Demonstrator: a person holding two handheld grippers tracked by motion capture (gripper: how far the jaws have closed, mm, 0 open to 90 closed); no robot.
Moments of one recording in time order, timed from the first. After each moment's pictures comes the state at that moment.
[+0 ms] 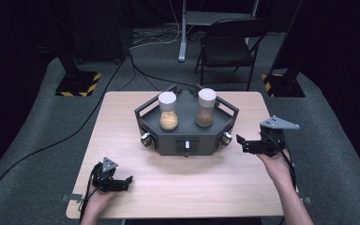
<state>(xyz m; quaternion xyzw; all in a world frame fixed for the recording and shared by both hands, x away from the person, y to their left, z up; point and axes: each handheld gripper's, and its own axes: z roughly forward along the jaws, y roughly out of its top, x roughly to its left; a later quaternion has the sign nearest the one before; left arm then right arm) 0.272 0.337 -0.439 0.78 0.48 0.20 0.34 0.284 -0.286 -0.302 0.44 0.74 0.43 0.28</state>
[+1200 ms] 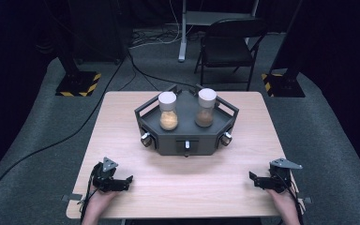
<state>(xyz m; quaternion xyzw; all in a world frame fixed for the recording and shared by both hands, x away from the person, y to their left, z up) 0.272 0.333 -0.439 0.78 0.49 0.21 0.33 0.262 -0.344 -0.431 0.53 0.73 0.37 0.22</state>
